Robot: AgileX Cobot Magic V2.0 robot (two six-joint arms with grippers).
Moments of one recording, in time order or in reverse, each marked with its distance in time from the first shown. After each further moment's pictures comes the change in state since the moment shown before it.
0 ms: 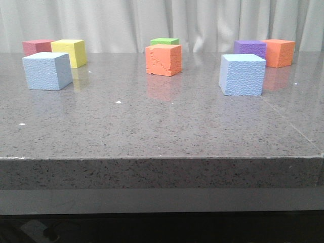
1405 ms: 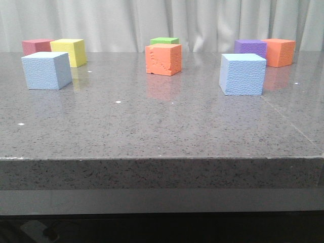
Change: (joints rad) left arm 0.000 0.005 -0.280 -0.006 0.097 0.000; right arm 0.000 0.000 -0.259 0.011 0.123 0.000
